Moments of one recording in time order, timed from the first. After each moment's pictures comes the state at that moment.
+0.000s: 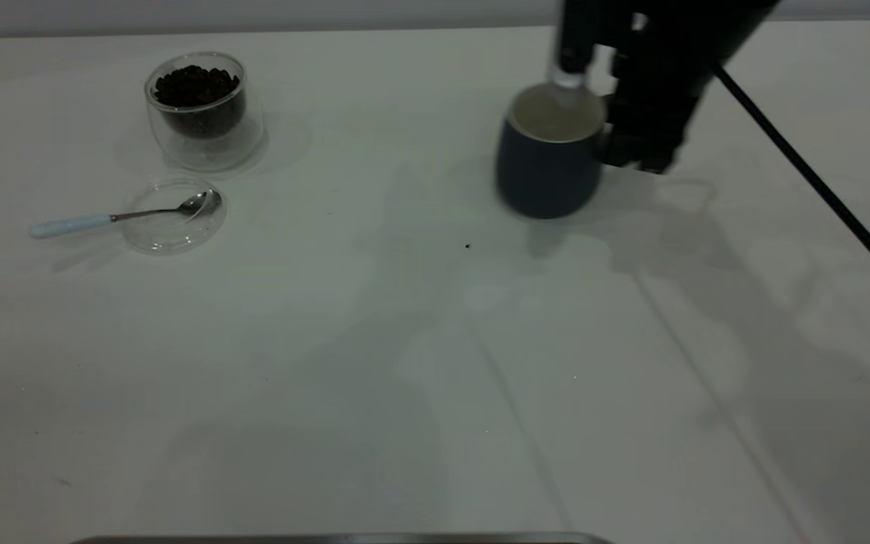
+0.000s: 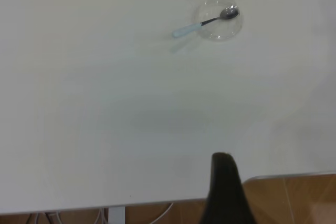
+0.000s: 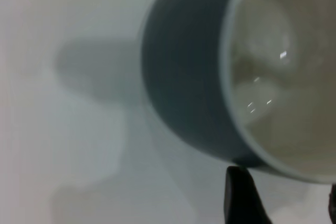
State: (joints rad) left arm -0.04 -0.02 -0.49 -0.03 1.13 0.03; right arm 0.37 2.32 -1.38 0.30 0.21 -1.31
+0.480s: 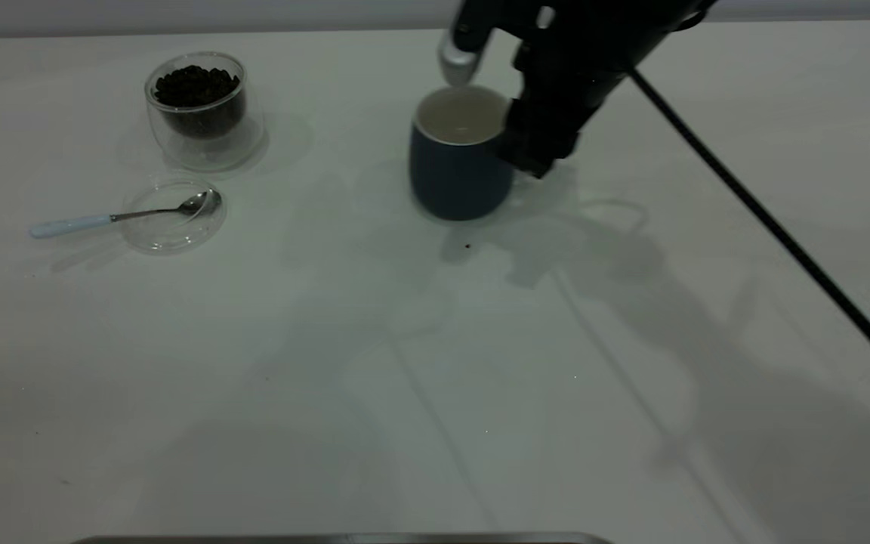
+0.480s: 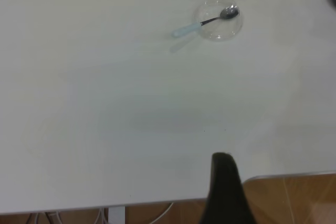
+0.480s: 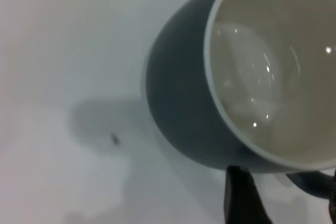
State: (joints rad) left arm -0.04 -0.02 -0.49 -0.03 1.13 0.03; right arm 0.51 2.32 -1.38 0.60 0.13 -1.31
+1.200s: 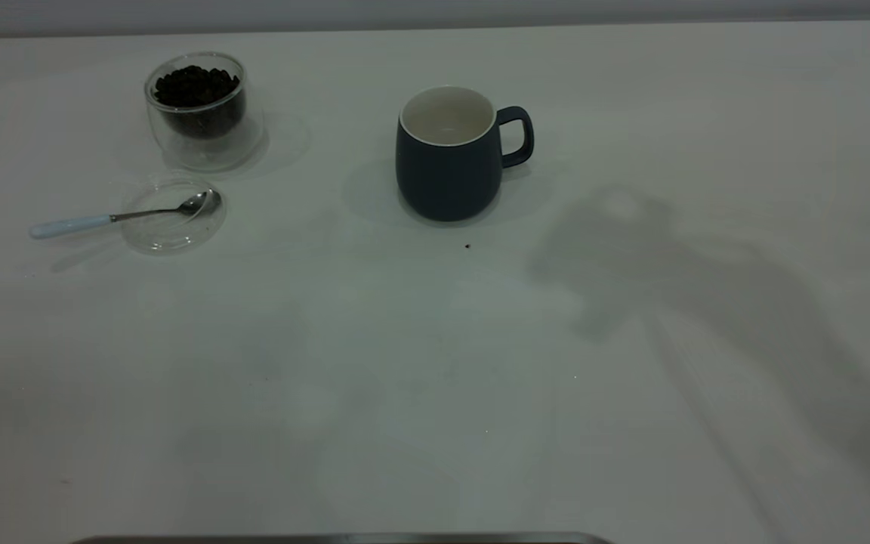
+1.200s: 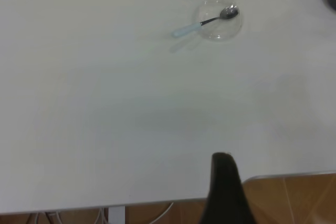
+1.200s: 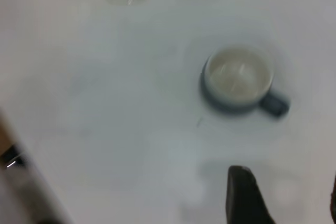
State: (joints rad) left arm -0.04 -0.02 -0.49 -0.03 1.13 0.03; right arm 0.33 1.65 -1.38 0.50 0.91 -0.84
